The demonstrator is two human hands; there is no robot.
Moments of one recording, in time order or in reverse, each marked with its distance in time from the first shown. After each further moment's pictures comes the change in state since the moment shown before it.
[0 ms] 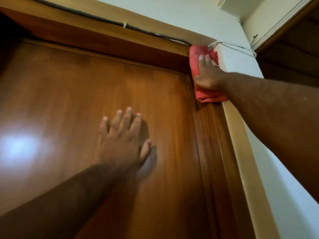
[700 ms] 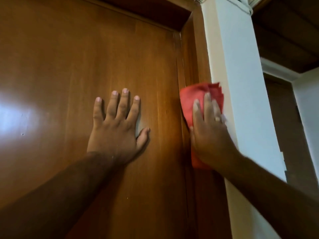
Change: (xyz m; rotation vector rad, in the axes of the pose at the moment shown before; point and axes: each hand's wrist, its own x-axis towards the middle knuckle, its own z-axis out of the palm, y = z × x) left_hand -0.040 0.057 0.051 0.157 -0.053 0.038; right_hand -0.213 0.048 0.123 -0.186 0.001 -0.002
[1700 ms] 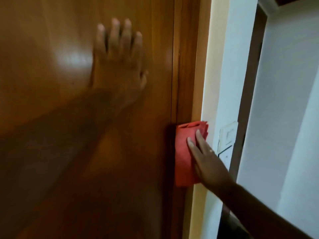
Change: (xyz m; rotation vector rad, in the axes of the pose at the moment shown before) left_hand -0.070 0.022 0.008 -0.267 0.017 0.125; right_hand -0.292 -0.018 -0.005 0.042 -0.578 0.041
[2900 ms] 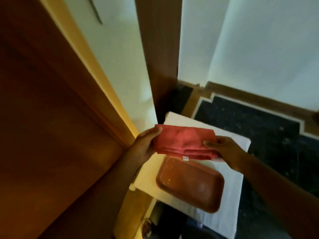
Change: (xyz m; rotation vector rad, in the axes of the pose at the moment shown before) left_hand -0.449 0.390 0.056 -1.898 -1.766 -1.357; right_hand -0.447 0.126 0.056 1.109 -0.472 1.513
